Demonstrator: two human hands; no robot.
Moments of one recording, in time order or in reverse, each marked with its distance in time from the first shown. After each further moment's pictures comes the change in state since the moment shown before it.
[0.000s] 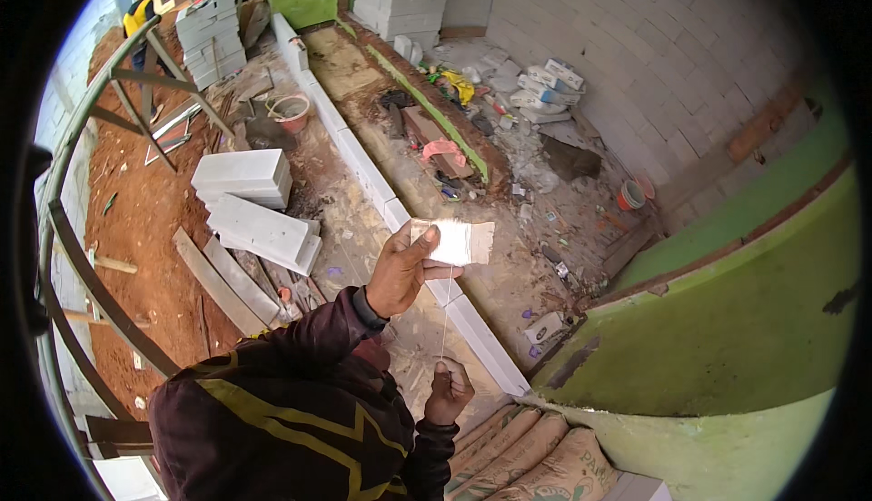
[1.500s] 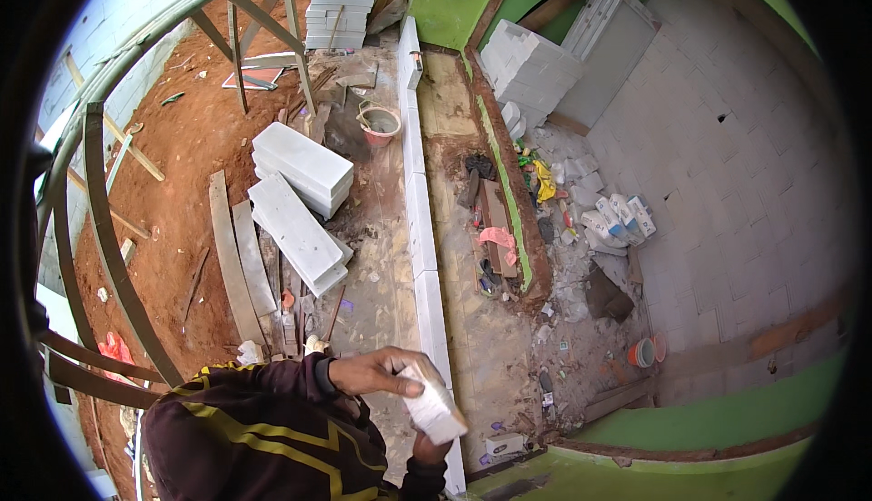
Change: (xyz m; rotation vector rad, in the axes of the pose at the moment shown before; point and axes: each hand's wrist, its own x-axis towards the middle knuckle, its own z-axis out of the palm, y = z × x) left_hand 0.018 0.105 -0.107 0.429 -0.273 -0.169; right_hand 0.151 -0.012 0.123 -0.061 -0.563 0.216
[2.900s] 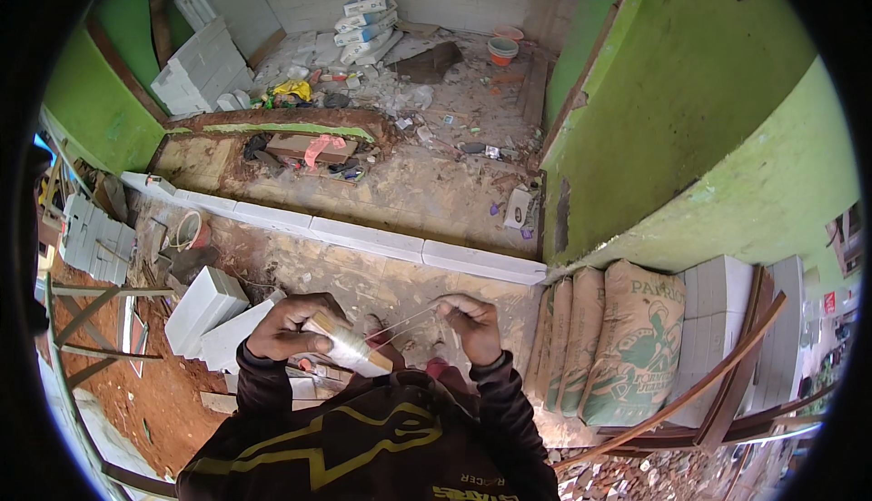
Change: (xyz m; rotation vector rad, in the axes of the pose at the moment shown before) left_hand 0.004 0.023 0.142 0.407 -0.836 -0.059; right_hand -0.222 0.025 -0.086 0.133 0.651 -0.174
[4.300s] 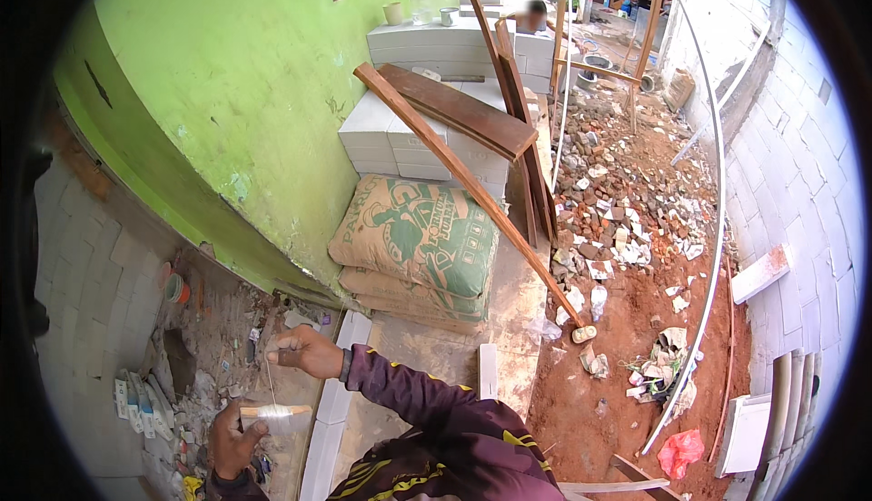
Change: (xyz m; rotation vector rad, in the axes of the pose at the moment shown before) left_hand 0.200 0.002 0.115 0.581 -0.745 -0.087; right_hand -0.064 -0.032 -0.120 -0.108 0.514 -0.564
